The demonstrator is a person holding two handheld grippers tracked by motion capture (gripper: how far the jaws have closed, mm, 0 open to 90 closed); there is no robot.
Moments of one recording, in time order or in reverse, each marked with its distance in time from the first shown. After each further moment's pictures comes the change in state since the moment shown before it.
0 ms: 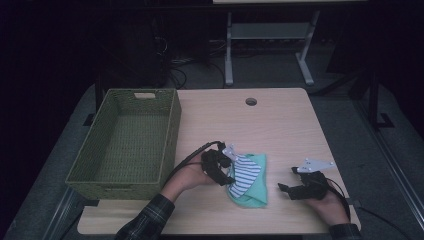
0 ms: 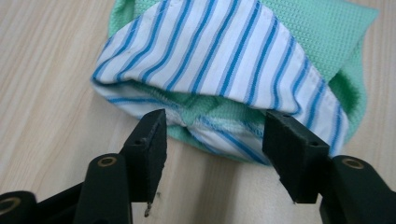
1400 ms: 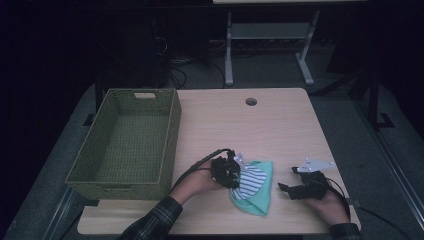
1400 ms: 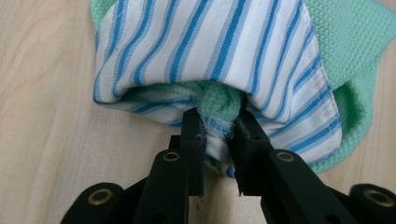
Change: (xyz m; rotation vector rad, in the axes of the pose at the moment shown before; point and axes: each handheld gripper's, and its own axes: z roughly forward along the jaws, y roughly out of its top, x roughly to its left) left arm -0.015 0.010 0.024 0.056 -0.078 -0.013; right arm 0.000 0.000 0.000 0.001 -0.006 0.004
